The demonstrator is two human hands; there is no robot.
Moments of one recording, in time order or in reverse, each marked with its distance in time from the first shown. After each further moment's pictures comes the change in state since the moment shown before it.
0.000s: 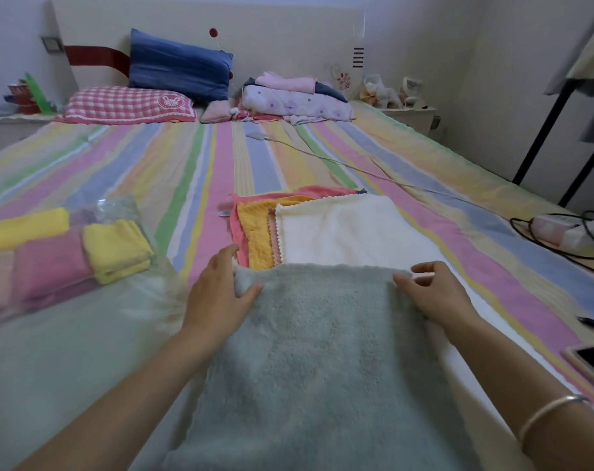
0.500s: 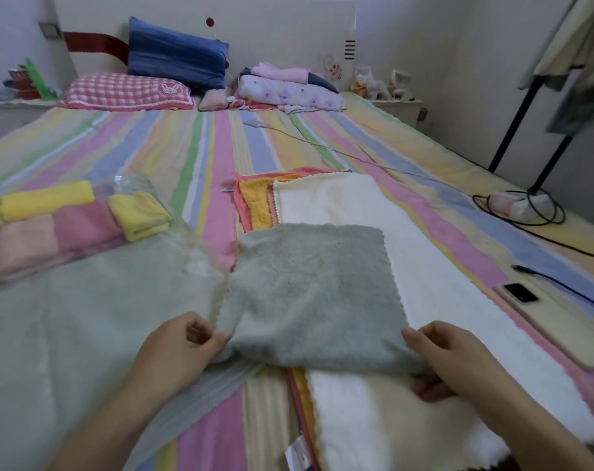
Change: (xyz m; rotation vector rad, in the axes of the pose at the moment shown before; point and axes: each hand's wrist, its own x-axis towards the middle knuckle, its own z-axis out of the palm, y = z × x) left_hand -0.166 -0.007 -0.068 -0.228 -0.179 -0.420; right_hand -0.203 0.040 -0.046 0.158 -0.201 0.161
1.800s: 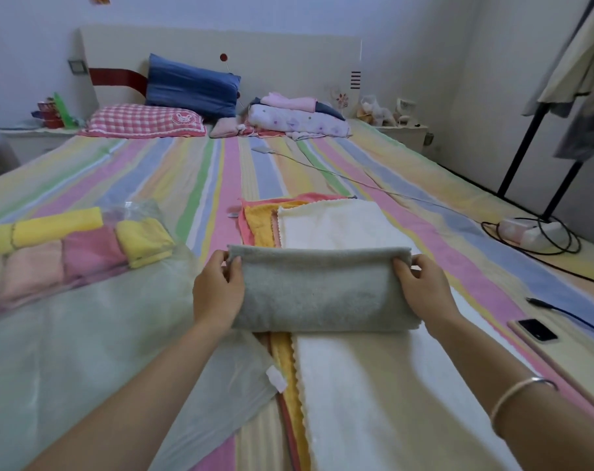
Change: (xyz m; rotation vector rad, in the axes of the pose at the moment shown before) left_hand 0.108 0.066 0.042 -0.168 0.403 0.264; right_hand 0.134 -0.060 0.007 0.012 0.272 -0.385
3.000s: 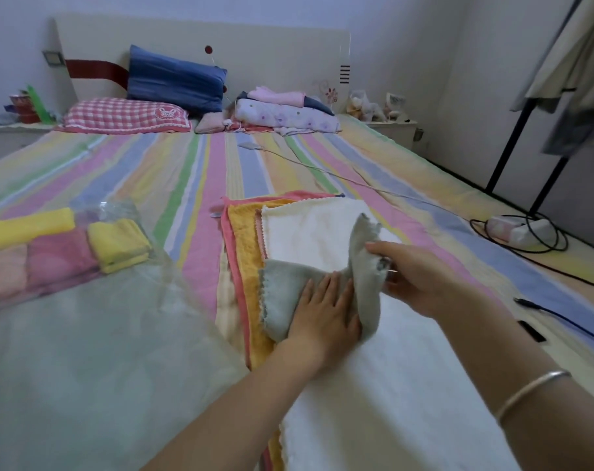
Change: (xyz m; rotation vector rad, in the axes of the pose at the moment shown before) left_hand -0.072 0.063 0.116 0.554 -0.729 0.576; right_hand 0.002 -0.059 -0.017 0.480 -0.351 0.340
